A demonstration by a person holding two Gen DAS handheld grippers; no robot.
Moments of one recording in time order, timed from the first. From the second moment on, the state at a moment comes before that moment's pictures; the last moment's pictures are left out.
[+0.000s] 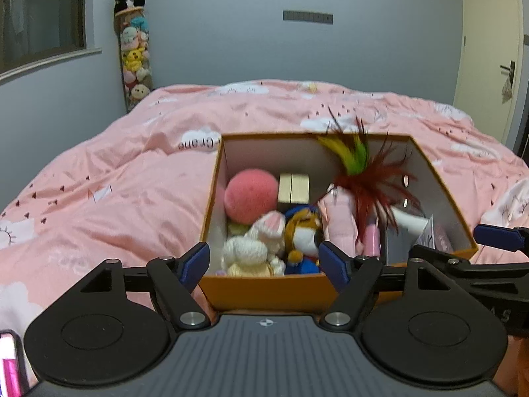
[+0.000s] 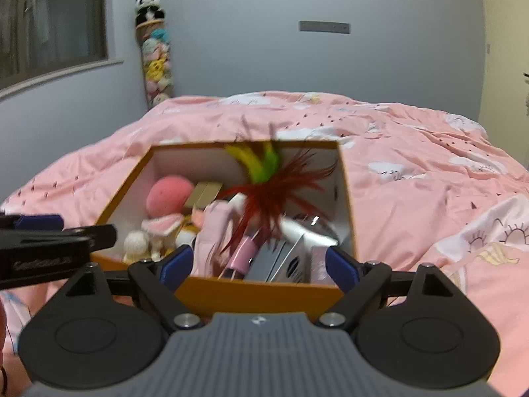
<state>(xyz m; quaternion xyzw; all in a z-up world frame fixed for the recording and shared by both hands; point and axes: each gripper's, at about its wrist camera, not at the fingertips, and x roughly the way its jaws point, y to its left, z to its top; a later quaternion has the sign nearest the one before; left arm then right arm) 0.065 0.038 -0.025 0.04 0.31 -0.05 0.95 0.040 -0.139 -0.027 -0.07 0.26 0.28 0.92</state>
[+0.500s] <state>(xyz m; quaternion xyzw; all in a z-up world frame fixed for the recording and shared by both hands) 0.072 0.039 -0.046 0.04 0.35 -0.04 0.94 0.053 -0.136 -0.050 -0.06 0.31 0.28 0.91</state>
